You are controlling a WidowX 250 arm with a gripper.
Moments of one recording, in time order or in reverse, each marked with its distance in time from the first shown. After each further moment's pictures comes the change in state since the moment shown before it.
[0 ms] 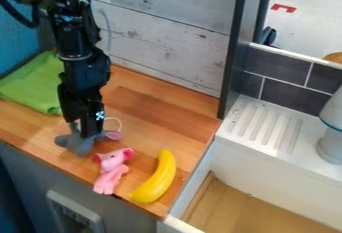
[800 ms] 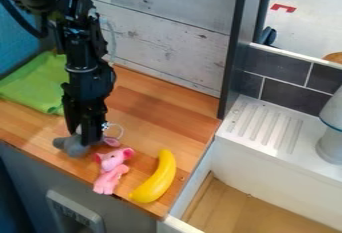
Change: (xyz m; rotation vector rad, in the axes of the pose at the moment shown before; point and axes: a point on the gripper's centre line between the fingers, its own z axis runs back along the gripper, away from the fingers) arm 0.000 -0.001 -0.014 0.020 0.034 0.060
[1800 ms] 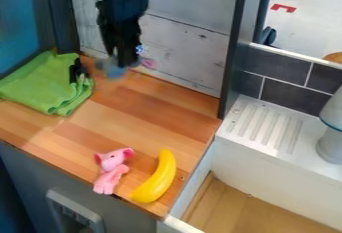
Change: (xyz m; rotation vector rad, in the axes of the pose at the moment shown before) arm 0.069 -0.003 0.103 0.128 -0.261 -0.136
